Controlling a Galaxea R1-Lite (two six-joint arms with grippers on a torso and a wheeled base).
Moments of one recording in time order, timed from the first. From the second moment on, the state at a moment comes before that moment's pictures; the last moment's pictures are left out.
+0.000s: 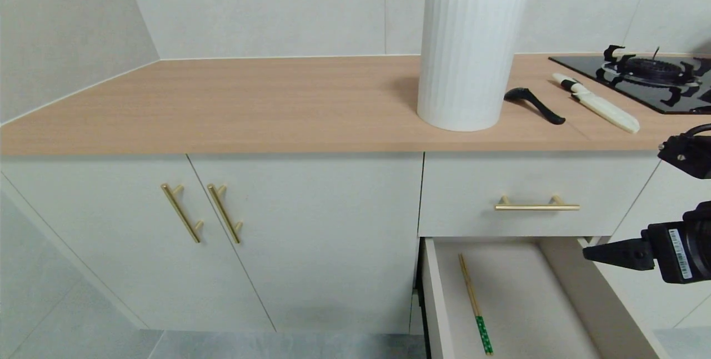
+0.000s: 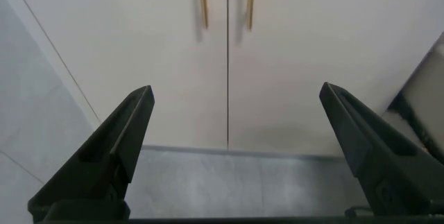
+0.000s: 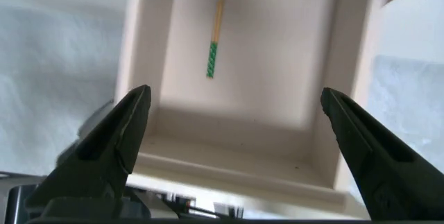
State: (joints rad) left arm 0.01 0.00 0.00 0.00 0.05 -0.01; right arm 0.38 1.27 -1.00 0.51 -0.11 0.22
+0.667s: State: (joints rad) left arm 0.01 0.00 0.00 0.00 0.05 -0.01; right arm 0.38 1.27 -0.96 0.46 -0.11 0.19
